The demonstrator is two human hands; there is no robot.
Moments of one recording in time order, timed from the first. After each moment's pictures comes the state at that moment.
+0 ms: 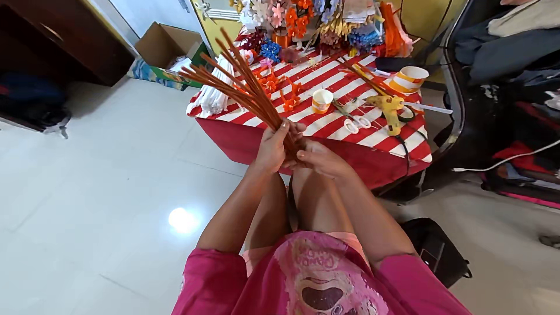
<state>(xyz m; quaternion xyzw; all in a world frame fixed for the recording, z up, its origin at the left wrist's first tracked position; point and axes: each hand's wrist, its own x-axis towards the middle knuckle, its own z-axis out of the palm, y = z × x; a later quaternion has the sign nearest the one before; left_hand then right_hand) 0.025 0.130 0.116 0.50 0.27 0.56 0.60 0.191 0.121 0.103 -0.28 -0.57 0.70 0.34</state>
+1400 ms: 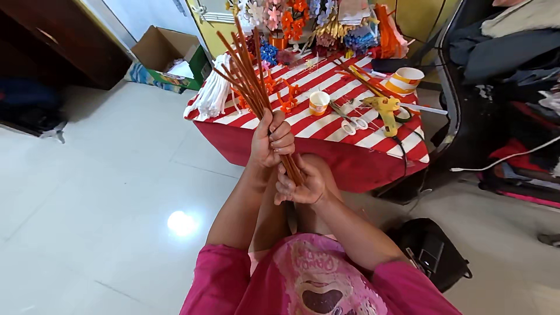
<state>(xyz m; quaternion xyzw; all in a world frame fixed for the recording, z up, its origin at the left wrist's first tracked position) 0.018 0.145 0.131 0.29 -0.14 0.46 0.83 0.147 0.090 0.067 0.14 -0.25 0.91 0.31</state>
